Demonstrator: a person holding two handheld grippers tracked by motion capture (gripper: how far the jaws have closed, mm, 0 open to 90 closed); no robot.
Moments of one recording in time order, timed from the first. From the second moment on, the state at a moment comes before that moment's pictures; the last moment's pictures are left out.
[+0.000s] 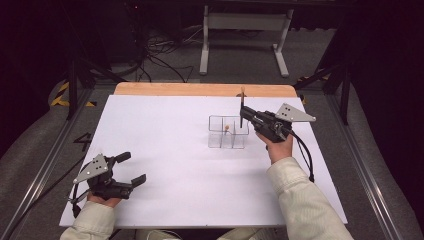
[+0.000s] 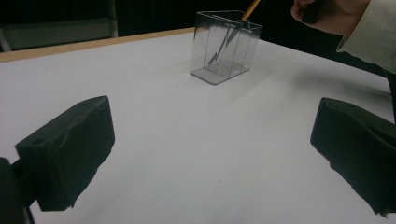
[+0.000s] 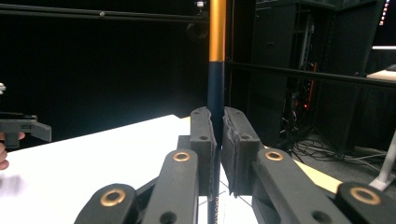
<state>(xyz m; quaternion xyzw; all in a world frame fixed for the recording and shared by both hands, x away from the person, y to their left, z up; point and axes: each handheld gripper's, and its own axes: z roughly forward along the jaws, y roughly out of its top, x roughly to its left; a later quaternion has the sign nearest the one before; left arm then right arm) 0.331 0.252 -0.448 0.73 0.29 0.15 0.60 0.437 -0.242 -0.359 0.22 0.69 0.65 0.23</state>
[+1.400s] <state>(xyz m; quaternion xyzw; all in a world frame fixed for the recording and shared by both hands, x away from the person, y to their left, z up) 0.331 0.252 -0.449 0.73 0.28 0.14 0.60 0.464 -0.217 -0.378 0.25 0.70 0.63 0.22</state>
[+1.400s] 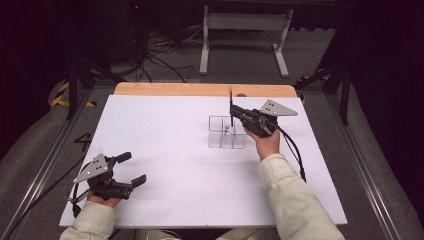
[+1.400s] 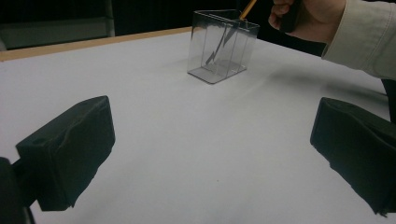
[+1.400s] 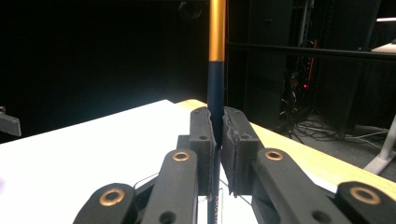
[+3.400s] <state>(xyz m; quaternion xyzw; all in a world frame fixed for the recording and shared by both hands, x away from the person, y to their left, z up) 0.331 0.252 -0.449 0.73 0.28 0.14 0.60 0.466 -0.219 -0.406 0.29 0.72 0.60 0.20</state>
